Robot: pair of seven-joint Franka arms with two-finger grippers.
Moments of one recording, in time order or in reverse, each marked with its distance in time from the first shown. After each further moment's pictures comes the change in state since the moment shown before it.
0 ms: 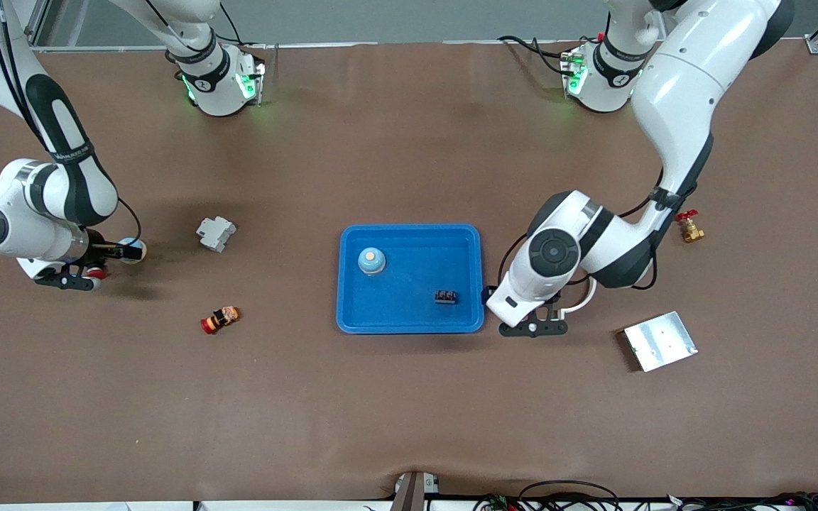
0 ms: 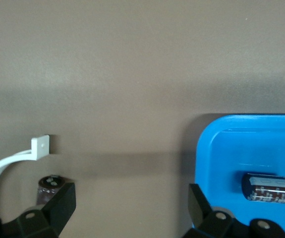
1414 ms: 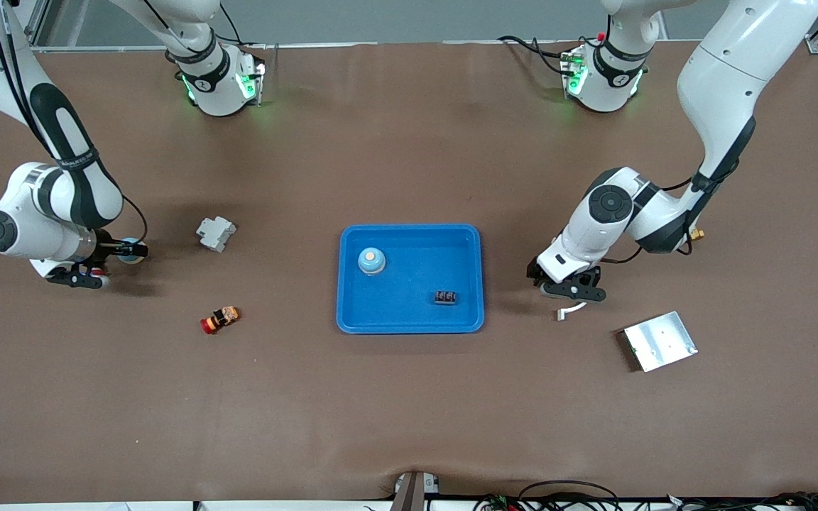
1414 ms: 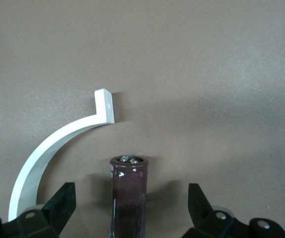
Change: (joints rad) left arm 0.239 -0.127 -0.009 -0.504 0.257 0.458 0.045; right arm 0.001 0.033 -0.001 0.000 0.031 -0.015 -0.024
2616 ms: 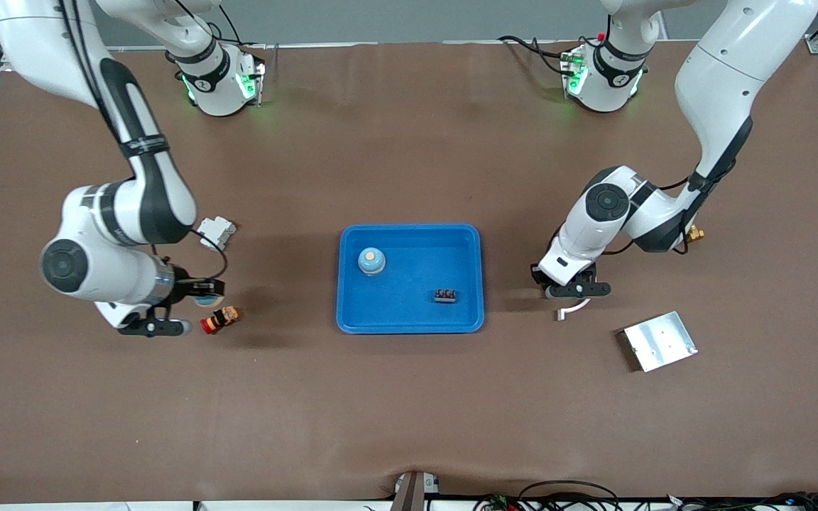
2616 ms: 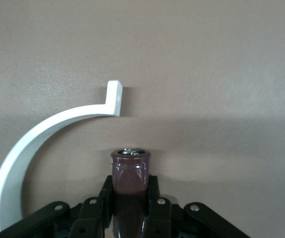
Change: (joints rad) left arm -0.014 0.000 -0.012 0.008 0.000 0.002 -0.284; right arm 0.471 0.026 0.016 0.436 0.215 -0.283 0.288
